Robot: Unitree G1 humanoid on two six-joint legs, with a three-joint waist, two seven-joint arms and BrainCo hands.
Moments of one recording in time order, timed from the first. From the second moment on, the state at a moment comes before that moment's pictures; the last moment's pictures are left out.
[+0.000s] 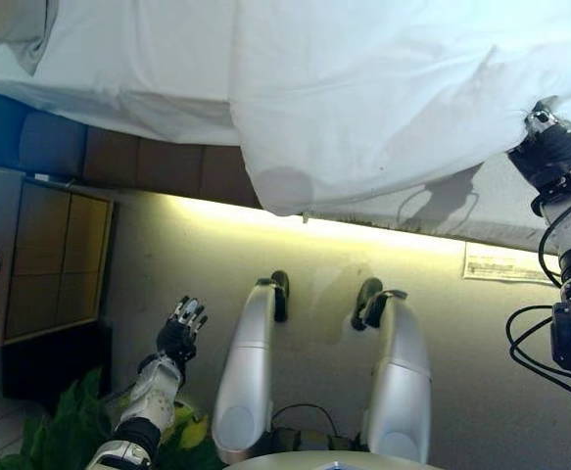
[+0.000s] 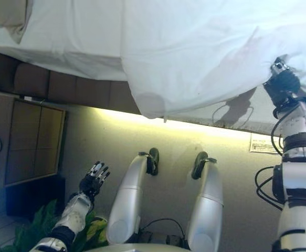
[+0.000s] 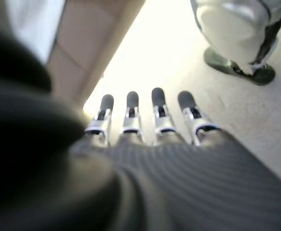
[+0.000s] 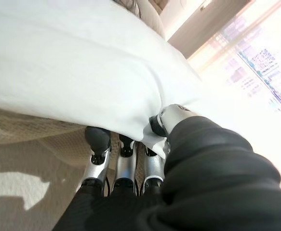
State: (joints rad) left arm -0.11 0.33 -0.22 0.81 -1.01 -0.23 -0.24; right arm -0.96 -0.79 0.07 1.14 1.19 0.09 0.39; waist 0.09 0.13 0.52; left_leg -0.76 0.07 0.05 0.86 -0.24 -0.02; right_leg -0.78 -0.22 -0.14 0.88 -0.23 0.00
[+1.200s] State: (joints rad) left arm -0.37 0.24 -0.35 0.81 -1.44 0.32 -0.16; right arm -0.78 -0.52 0.25 0.87 1.25 0.13 0.29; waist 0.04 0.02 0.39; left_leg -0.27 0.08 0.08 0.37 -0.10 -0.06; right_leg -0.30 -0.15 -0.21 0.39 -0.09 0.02
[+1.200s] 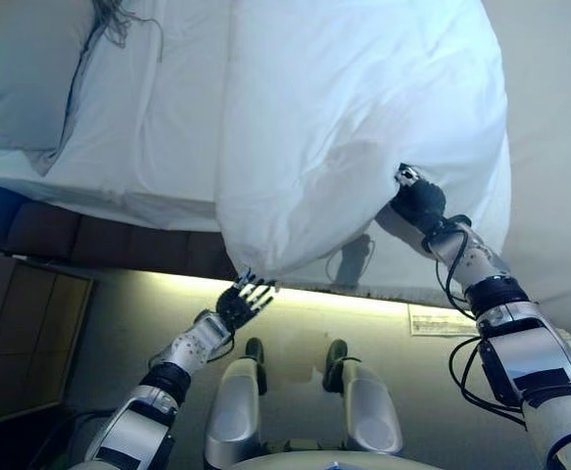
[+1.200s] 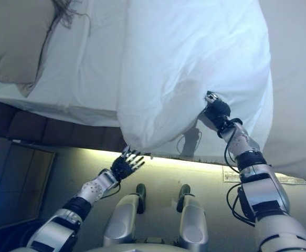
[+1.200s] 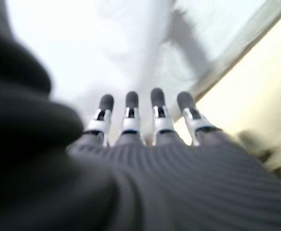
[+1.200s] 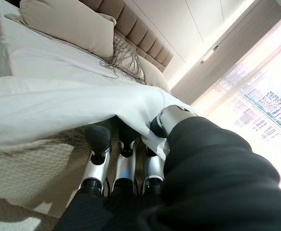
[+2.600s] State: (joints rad) left arm -0.59 0.09 -0.34 0.79 -1.95 0.08 -0.27; right arm -0.70 -0.37 0.29 0.72 1.36 0.07 0.25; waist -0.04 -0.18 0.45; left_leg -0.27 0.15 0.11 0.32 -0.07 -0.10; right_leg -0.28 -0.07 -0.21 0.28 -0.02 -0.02
